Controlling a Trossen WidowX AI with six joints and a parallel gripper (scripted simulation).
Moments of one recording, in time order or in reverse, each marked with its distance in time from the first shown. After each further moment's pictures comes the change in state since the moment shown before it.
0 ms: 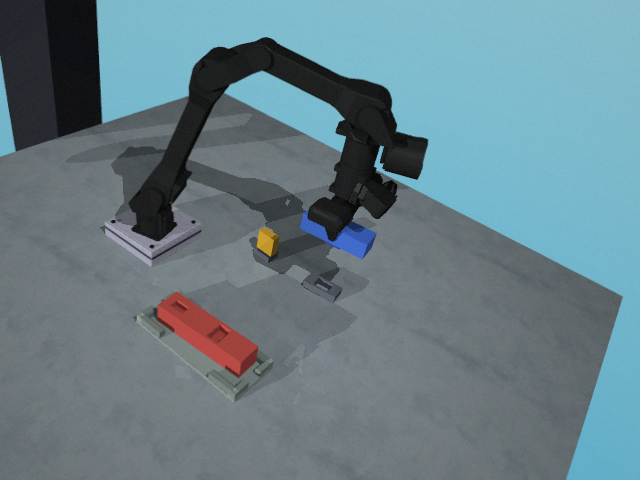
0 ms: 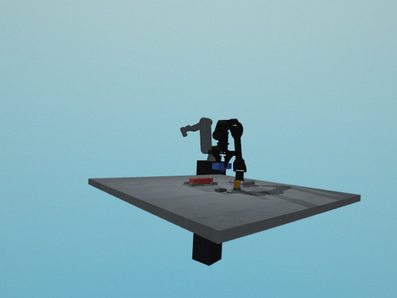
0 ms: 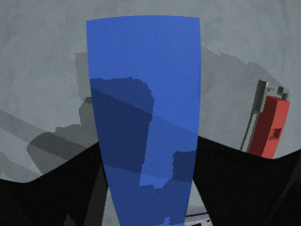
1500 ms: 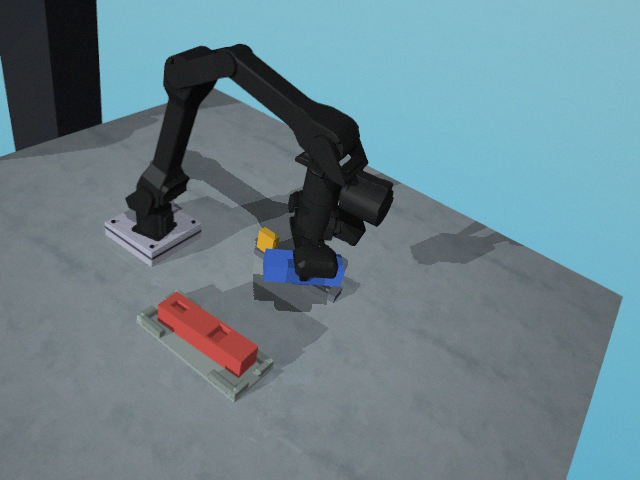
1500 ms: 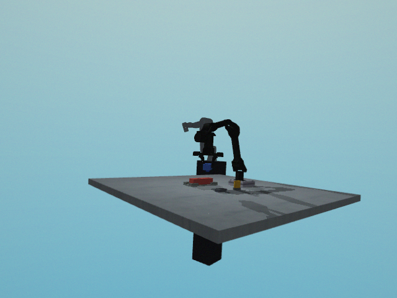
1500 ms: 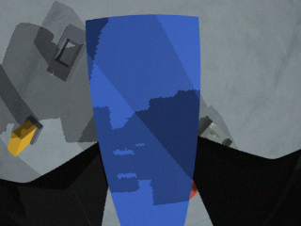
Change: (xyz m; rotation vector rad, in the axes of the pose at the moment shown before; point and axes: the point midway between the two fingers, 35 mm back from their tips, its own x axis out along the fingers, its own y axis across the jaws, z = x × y) arm 0.012 -0.118 -0.006 -0.592 0.003 -0.009
